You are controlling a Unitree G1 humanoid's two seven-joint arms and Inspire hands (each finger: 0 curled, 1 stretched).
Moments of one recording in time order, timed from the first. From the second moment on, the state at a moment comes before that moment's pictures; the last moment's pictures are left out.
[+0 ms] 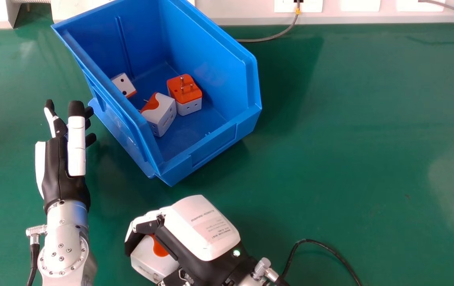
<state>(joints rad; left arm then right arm) -0.24 0.18 0.26 0.71 -0.08 -0.41 0.07 -0.18 -0.05 0.79 0.55 -0.87 -0.34 -0.47</state>
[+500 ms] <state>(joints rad) -0.24 0.18 0.26 0.71 -0.08 -0.41 0.07 -0.17 -0.05 0.73 0.48 -0.86 -0.39 -0.47</state>
